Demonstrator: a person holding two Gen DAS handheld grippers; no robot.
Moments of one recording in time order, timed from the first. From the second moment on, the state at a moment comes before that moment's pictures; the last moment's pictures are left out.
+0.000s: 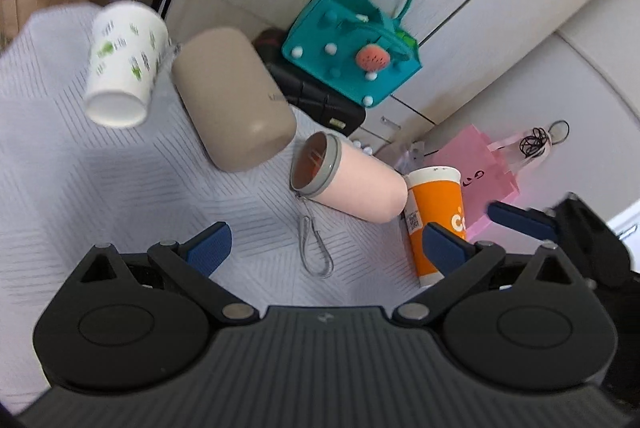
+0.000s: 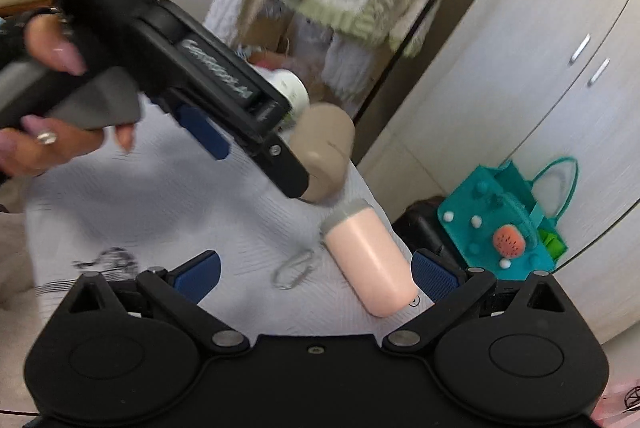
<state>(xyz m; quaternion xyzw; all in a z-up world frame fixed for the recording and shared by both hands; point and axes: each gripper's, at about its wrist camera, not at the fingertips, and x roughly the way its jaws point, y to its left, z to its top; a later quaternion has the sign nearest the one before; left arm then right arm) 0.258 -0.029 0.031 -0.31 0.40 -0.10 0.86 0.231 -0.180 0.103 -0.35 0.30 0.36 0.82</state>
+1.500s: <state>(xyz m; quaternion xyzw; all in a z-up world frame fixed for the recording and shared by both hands) 0.257 -0.016 -0.001 -0.32 0.43 -0.11 0.84 0.311 -0.166 0.041 -0.32 0.45 0.31 0.77</state>
